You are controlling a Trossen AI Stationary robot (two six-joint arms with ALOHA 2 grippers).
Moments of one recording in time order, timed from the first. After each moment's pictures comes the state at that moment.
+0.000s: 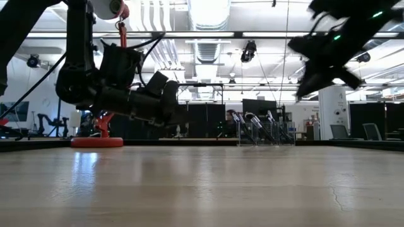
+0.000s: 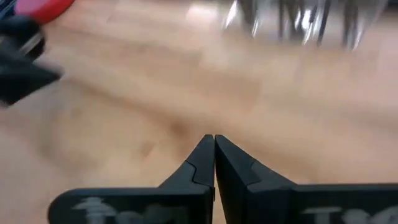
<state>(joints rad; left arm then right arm) 0.18 1.95 0.49 1.36 -0.19 -0.29 -0.01 1.00 0.59 -0.51 0.59 1.02</state>
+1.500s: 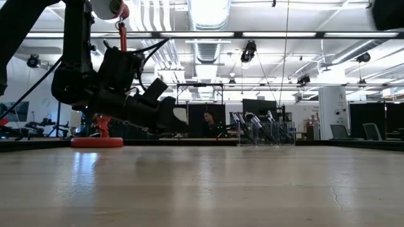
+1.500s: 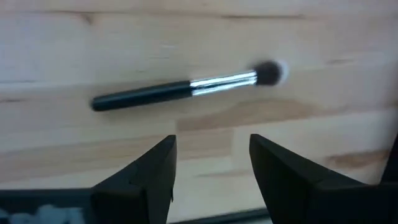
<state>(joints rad) 0.16 1.95 0.47 1.27 -0.27 -0.17 0.74 1.96 1.48 -1.17 -0.15 2.36</state>
